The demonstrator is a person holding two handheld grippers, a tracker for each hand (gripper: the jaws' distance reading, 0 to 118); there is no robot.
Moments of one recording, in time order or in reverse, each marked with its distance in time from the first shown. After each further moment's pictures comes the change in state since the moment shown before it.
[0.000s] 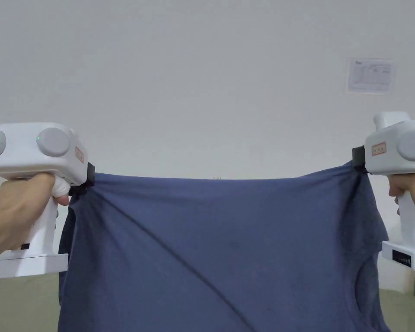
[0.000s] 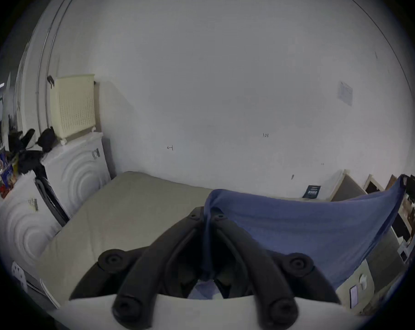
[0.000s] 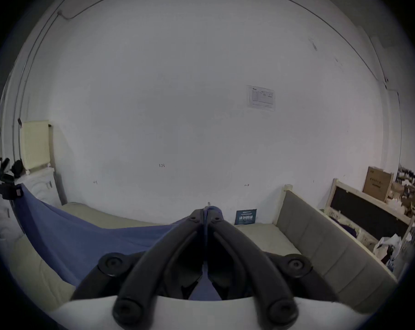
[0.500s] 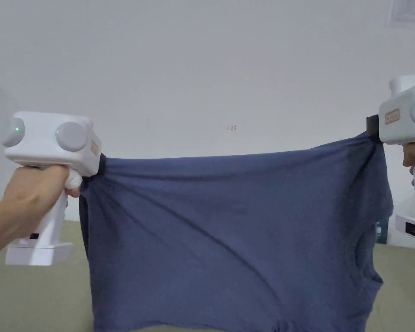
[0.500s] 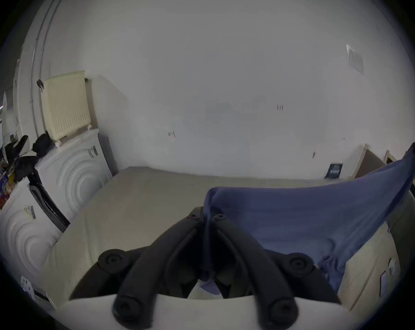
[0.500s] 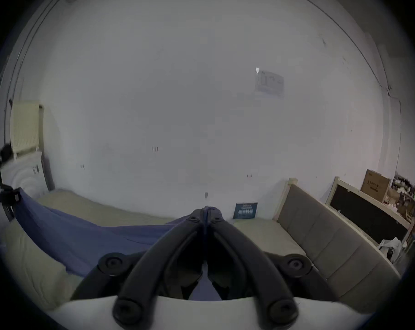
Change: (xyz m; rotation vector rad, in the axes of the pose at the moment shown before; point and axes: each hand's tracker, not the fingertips) left arm 0.008 -0.080 -0.123 -0.080 0.071 -0.127; right arm -0.024 -0.074 -0.096 -0.070 -0.037 0.056
